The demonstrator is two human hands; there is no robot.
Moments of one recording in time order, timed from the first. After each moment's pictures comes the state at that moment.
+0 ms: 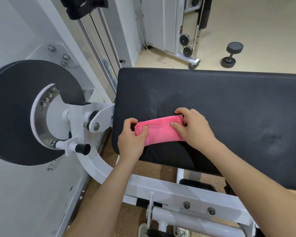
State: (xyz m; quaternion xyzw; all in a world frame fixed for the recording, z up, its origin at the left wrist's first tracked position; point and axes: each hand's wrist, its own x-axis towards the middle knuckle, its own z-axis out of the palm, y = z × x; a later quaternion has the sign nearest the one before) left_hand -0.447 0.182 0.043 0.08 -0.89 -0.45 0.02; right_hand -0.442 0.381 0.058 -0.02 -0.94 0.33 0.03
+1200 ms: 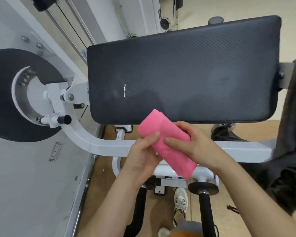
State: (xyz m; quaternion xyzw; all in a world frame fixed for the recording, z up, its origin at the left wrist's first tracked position) left_hand -0.261 0.254 0.064 0.08 -0.51 -0.79 -0.33; right_hand -0.228 0.419 0.070 -0.05 -0.70 0.71 -0.12
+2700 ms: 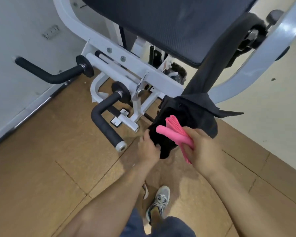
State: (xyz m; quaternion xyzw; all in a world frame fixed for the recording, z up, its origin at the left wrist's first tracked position) left_hand 0.039 0.571 -0.143 0.31 -0.85 -0.40 -0.15; right_hand 0.009 0.737 -0.040 0.18 -0.94 0.26 -0.13
